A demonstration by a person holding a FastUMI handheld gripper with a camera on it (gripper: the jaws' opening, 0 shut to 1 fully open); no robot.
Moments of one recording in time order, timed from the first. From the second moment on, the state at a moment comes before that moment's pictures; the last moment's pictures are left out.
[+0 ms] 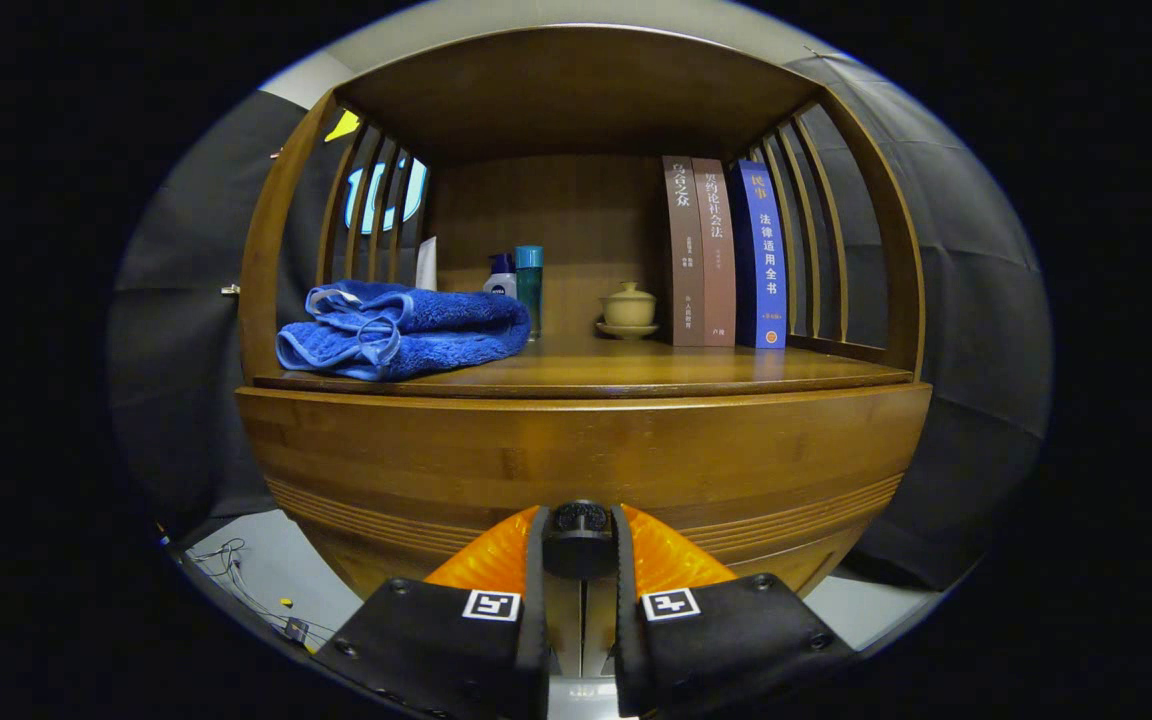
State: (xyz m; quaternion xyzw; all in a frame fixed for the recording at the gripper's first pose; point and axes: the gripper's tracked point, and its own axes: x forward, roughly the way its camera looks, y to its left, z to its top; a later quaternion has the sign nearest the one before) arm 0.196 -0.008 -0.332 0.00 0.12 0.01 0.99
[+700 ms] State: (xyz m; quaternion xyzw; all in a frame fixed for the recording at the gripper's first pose) arm 0.088 -0.016 -0.318 0.02 0.14 0.02 0.99
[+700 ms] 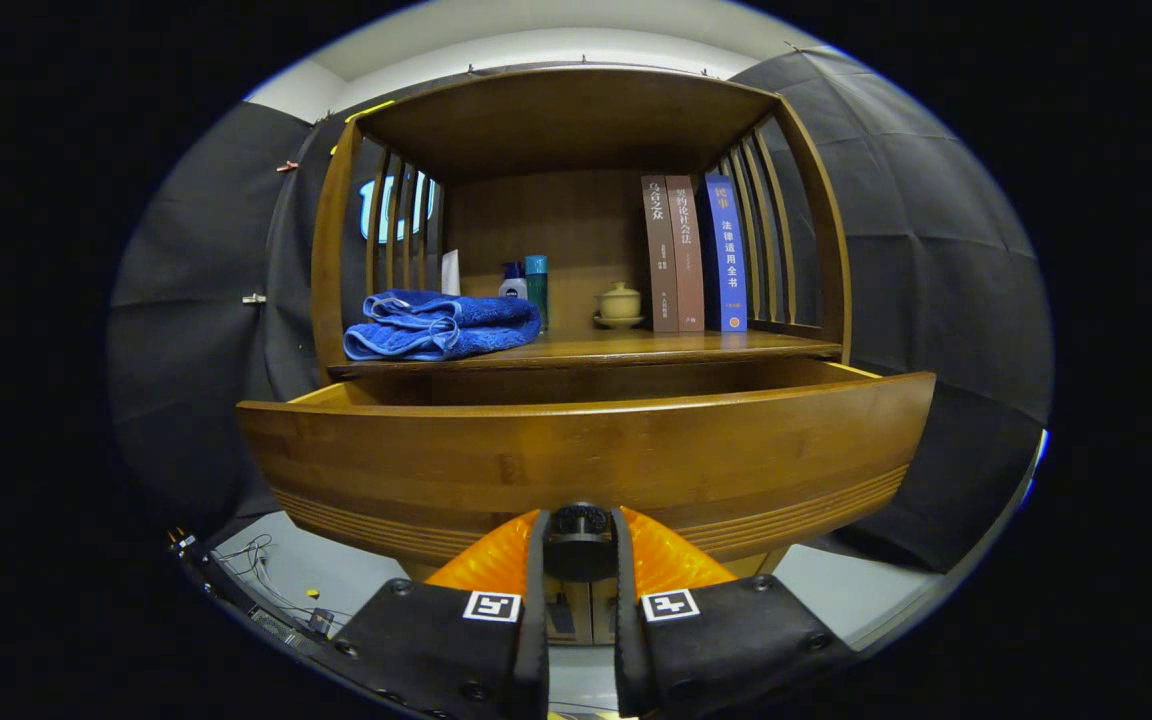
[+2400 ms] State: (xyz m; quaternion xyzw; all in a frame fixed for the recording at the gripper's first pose) arm 0.062 -0.027 -0.177 0.02 0.14 0.00 0.99
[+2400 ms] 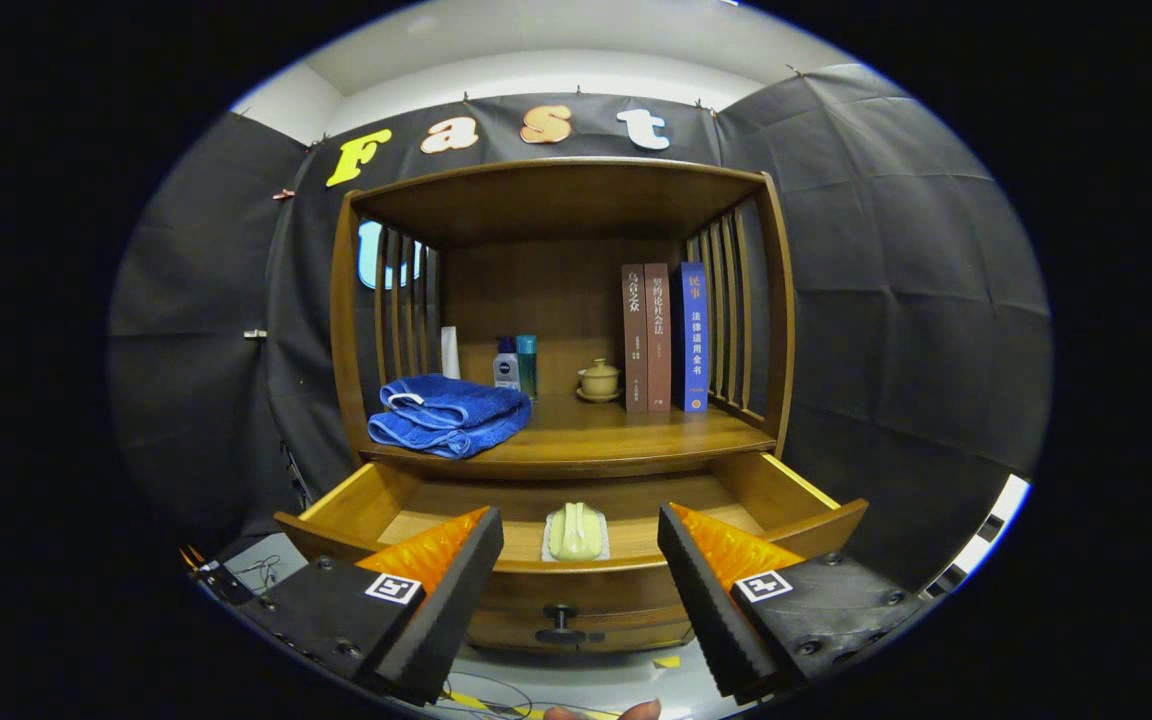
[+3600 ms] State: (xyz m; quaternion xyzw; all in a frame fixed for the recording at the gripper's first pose) arm 0.217 -0.022 -0.344 0.01 0.51 0.00 0.86
